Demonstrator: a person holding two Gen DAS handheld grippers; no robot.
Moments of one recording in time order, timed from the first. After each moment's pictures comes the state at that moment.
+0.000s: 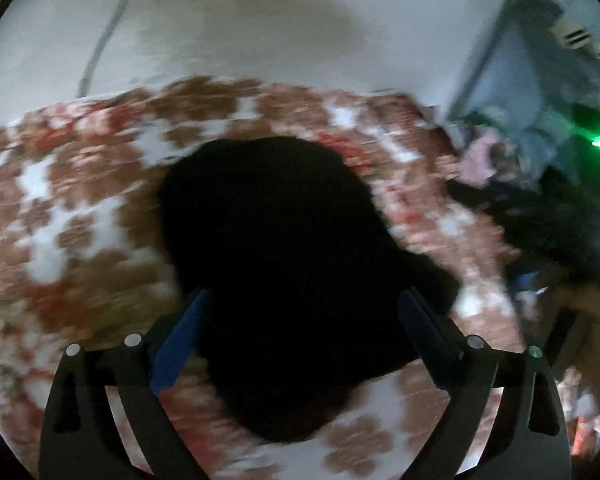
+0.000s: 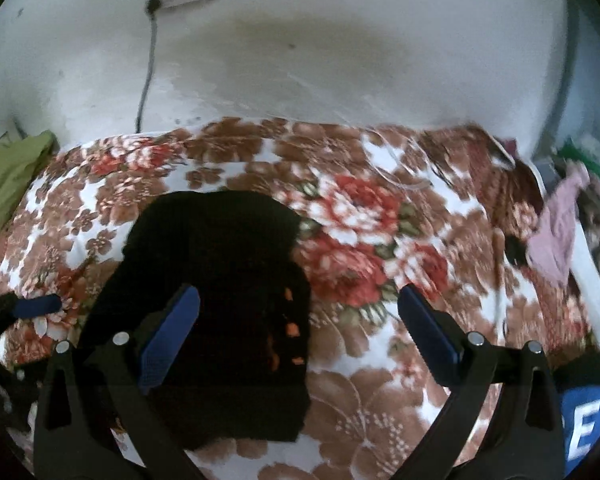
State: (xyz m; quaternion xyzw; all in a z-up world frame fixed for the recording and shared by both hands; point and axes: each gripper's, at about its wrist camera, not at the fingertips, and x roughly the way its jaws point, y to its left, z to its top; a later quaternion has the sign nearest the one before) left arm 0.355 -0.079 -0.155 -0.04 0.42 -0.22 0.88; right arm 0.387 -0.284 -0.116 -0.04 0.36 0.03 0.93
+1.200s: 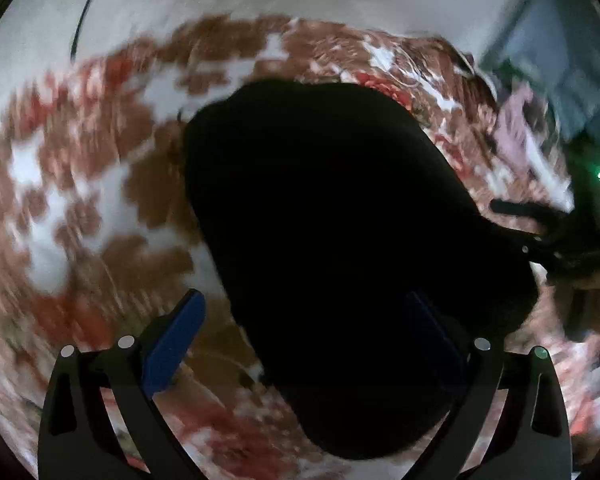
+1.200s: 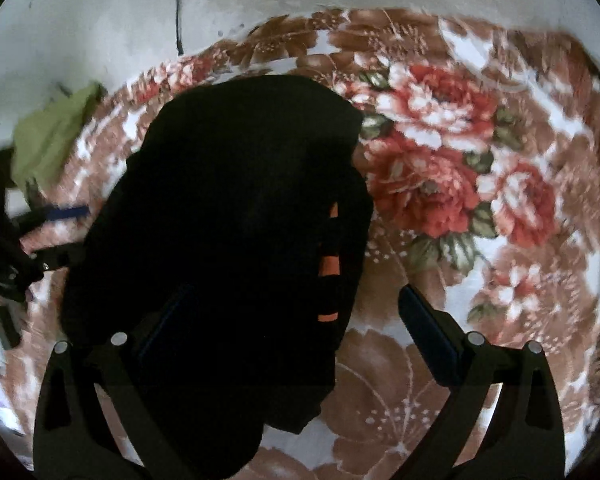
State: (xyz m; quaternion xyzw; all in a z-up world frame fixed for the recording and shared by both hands) left arm 0.418 -0.058 -0.209 -0.03 0.52 -0.23 0.82; right arm 0.443 -0.352 -0.222 0.08 0.50 0.19 0.84
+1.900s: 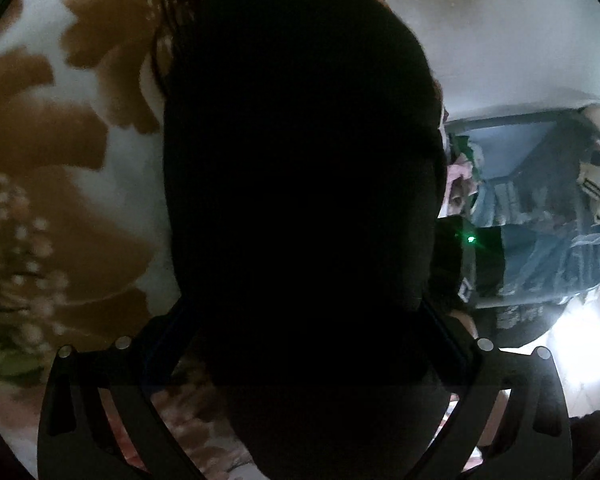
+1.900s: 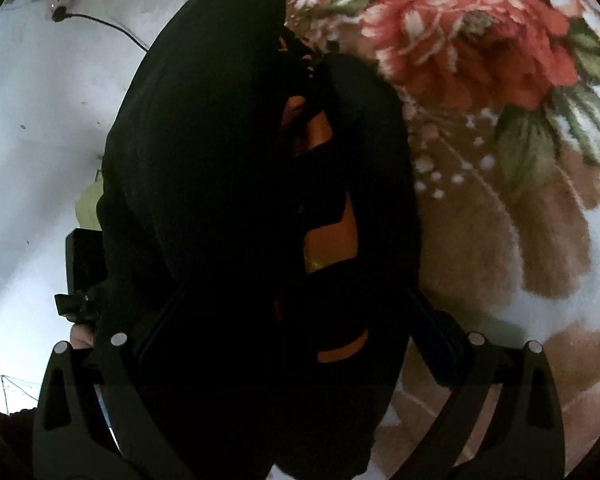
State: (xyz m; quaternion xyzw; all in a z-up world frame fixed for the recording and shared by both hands) left arm 0.447 -0.039 -0.319 -0.33 0.59 -0.33 0.66; right arm 0.489 -0.358 -0.330 0.31 0.56 0.28 0.71
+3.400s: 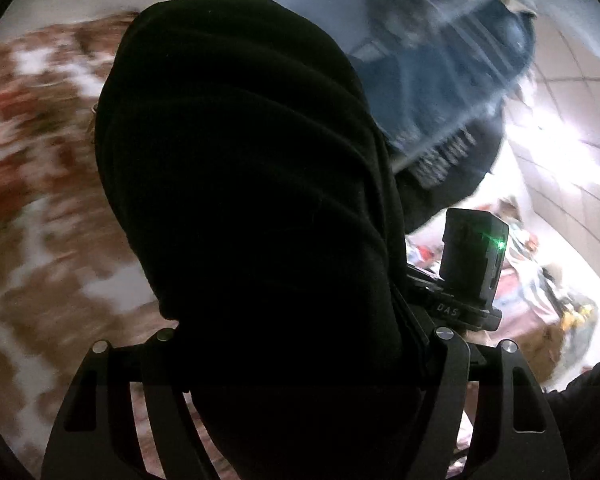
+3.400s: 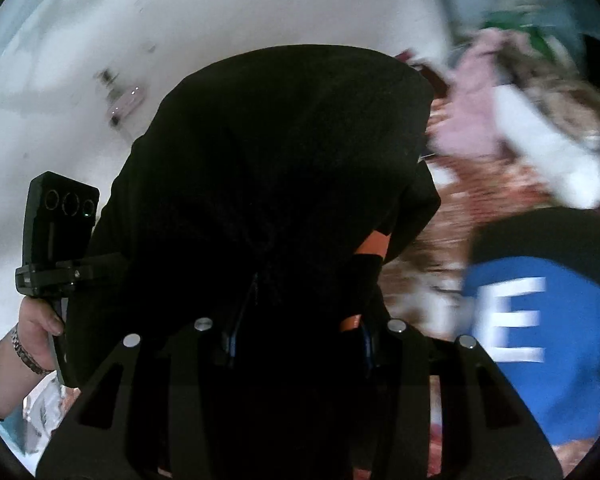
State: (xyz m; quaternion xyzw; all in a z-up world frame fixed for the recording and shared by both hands) left arm 0.253 -0.483 -0.063 -0.12 0.48 -0.60 0.63; right arm 0.125 -0.677 -0.055 0.21 0.36 0.03 0.91
